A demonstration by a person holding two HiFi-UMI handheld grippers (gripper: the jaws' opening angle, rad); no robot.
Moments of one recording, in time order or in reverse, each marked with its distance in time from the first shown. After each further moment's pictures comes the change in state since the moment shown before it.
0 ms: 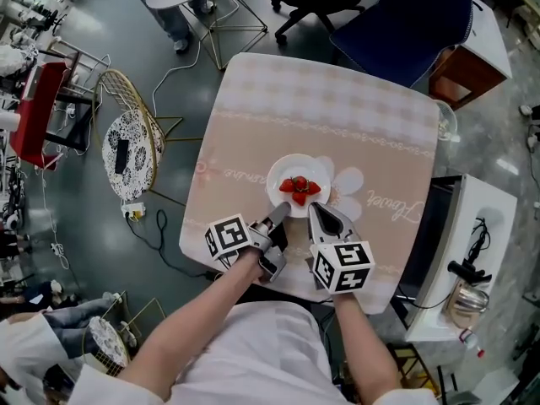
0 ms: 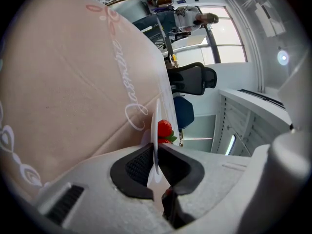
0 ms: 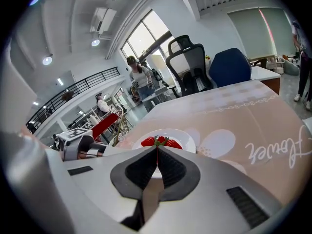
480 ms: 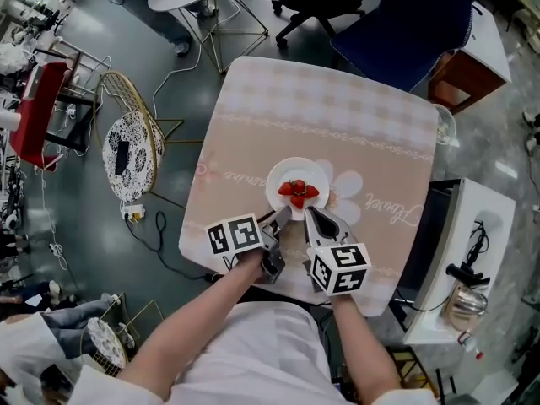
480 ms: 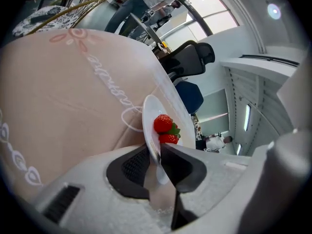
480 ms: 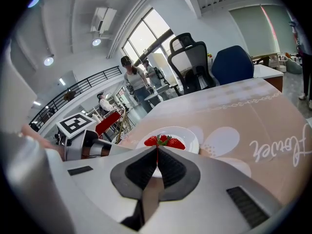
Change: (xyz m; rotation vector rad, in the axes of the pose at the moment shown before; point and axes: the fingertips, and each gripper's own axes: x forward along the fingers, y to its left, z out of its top) left arm 0.000 0.004 -0.003 0.268 0.097 0.193; right arm 0.002 0.008 -0.005 -0.003 0.019 0.027
